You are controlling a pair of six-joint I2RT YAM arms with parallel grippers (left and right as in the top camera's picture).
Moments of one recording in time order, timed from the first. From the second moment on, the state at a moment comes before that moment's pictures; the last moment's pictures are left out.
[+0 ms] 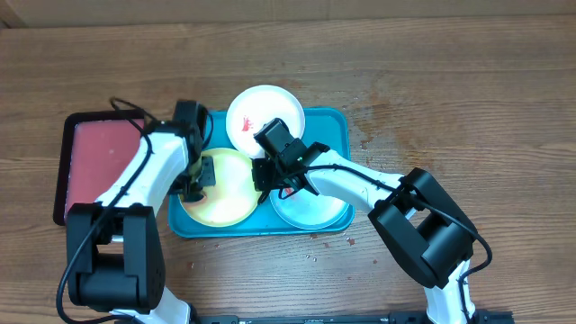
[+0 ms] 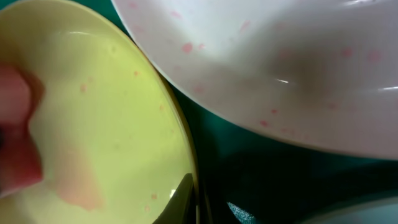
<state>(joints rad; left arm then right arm) -0.08 1.76 1.17 -0.96 -0.18 -0.26 0.76 2.08 1.34 -0.33 -0.24 0.62</state>
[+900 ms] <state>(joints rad) -0.08 1.77 1.13 -0.84 0.05 -0.26 0.82 2.08 1.40 -0.46 -0.09 0.50</state>
